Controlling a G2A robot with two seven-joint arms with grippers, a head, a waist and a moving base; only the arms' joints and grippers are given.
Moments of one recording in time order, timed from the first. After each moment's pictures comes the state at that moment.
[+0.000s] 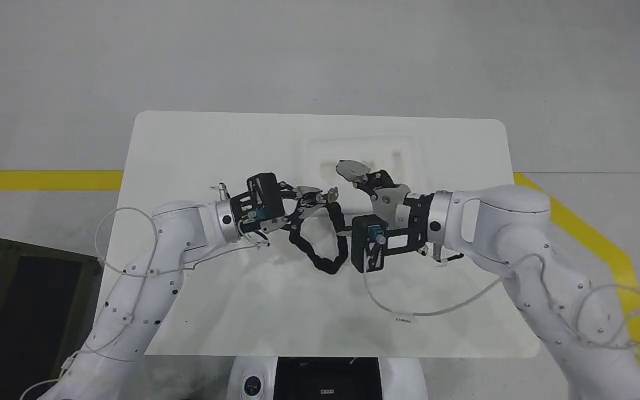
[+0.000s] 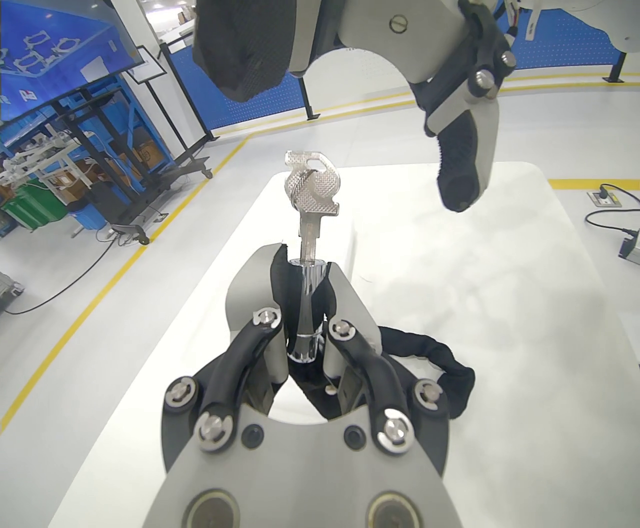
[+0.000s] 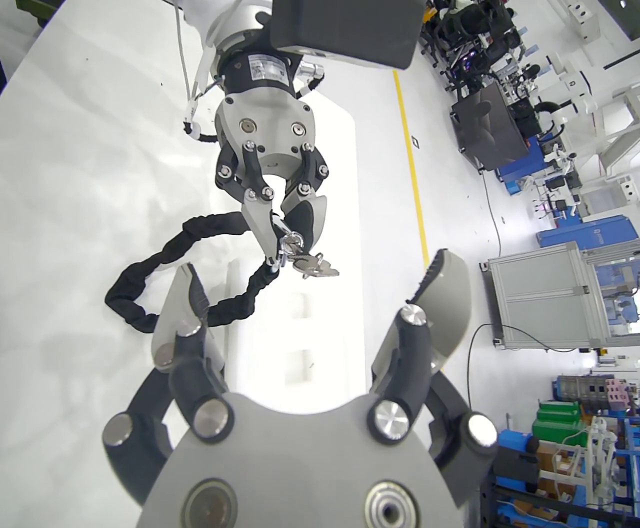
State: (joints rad) left arm 1.10 -1.07 -1.20 -1.68 1.46 -0.88 0.19; right arm -0.91 -1.01 1.07 -2.02 -1.56 -0.93 0.22
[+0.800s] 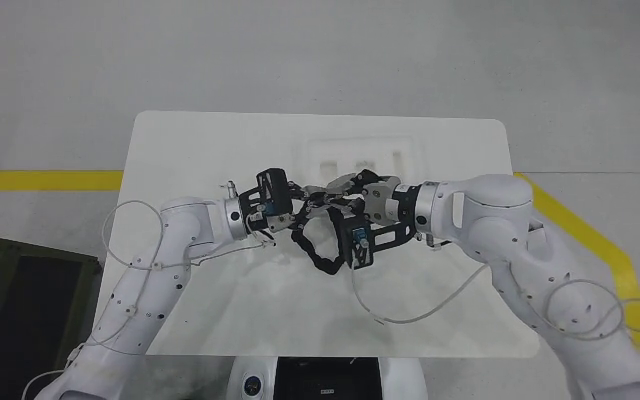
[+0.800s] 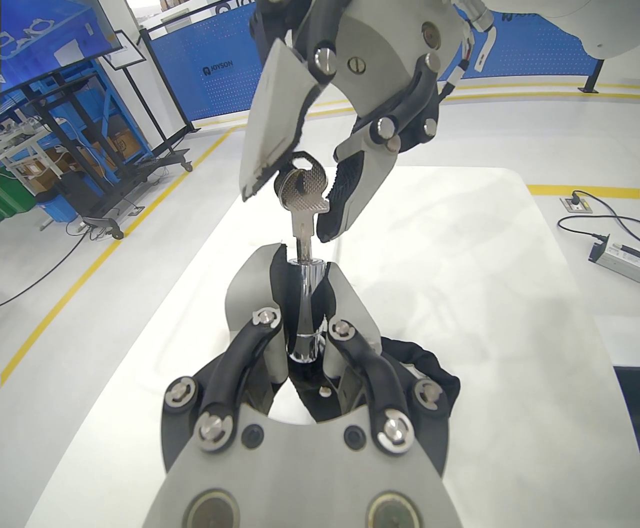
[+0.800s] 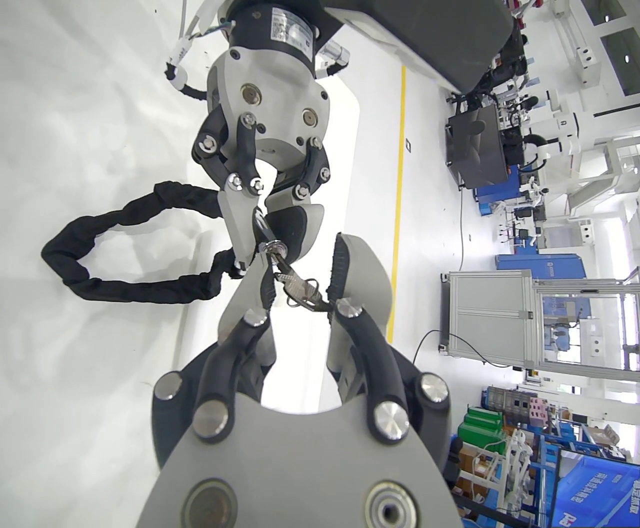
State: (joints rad) left arm 1.06 -1.08 -1.15 -1.66 1.39 -0.87 0.14; right arm -0.82 -1.01 0.99 -1.95 -1.82 -0.95 0.06
